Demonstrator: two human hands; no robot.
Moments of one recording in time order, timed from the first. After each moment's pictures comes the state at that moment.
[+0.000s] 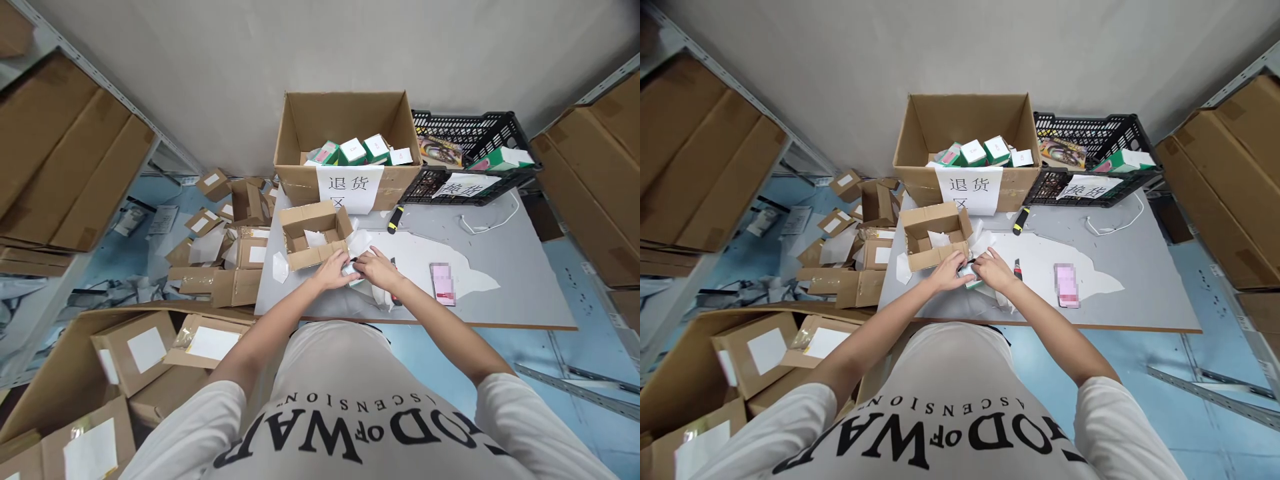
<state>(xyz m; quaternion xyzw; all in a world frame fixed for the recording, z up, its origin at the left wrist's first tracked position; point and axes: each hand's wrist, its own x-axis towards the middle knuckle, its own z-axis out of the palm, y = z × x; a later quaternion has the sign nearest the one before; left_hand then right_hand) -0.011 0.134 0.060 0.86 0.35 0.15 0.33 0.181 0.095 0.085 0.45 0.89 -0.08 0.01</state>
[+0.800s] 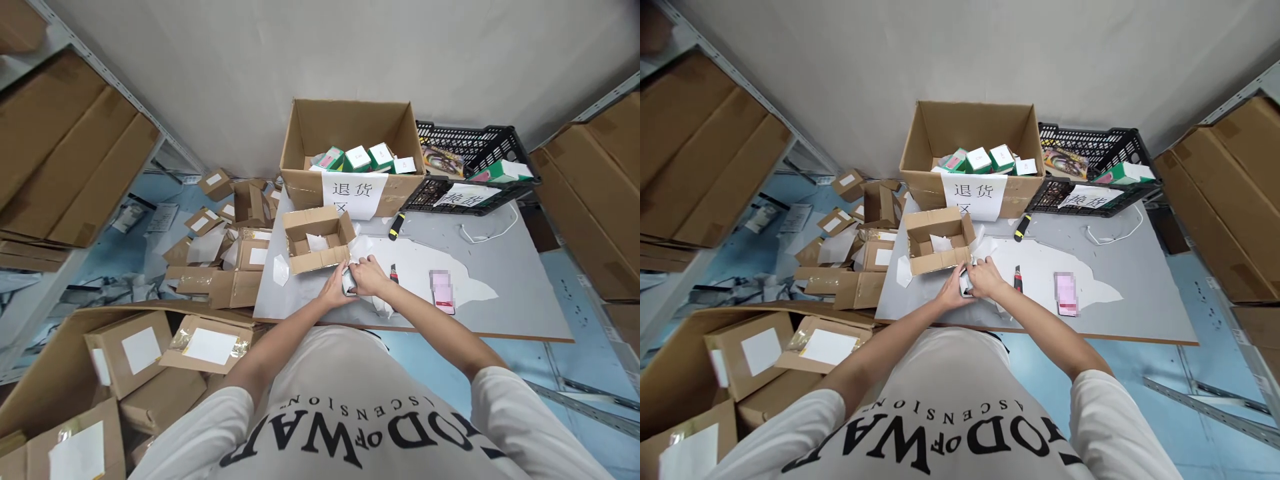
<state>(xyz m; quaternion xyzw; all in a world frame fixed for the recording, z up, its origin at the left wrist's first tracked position) -0.012 0.095 0.008 0.76 0.41 0.25 0.44 0.144 0.102 0.093 0.50 0.86 -0.08 0.10</state>
